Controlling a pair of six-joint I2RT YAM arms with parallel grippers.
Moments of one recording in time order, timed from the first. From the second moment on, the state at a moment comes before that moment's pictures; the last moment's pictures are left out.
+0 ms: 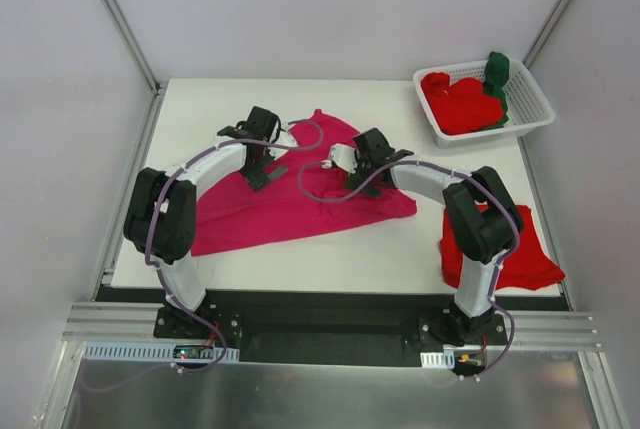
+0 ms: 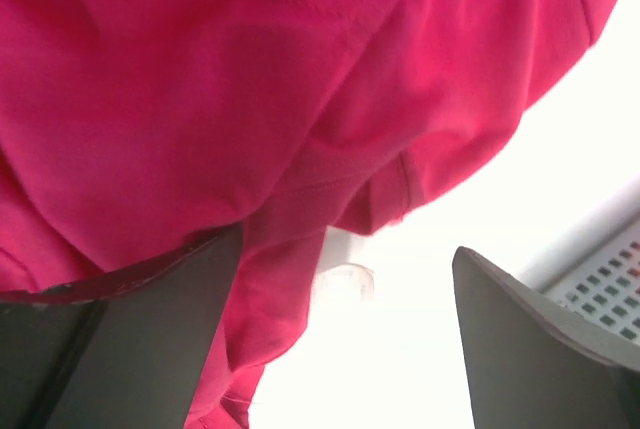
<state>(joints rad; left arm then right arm) -0.38 1.77 1.28 -0.66 -0.23 0.59 0.59 1.88 1.20 -0.28 0.18 -0.83</state>
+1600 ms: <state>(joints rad) -0.58 2.34 2.01 -0.69 0.03 0.68 0.59 1.81 1.18 -0.50 0.15 -0.75</state>
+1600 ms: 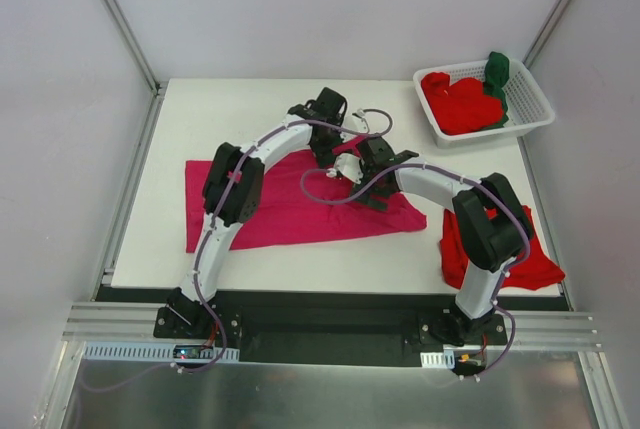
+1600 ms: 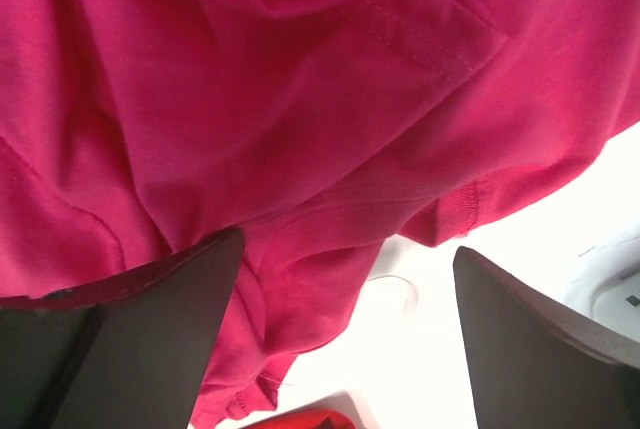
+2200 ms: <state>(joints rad) -0.58 2.47 2.19 -0.69 0.02 0.74 0.61 1.79 1.17 -0.56 0.12 -0.73</state>
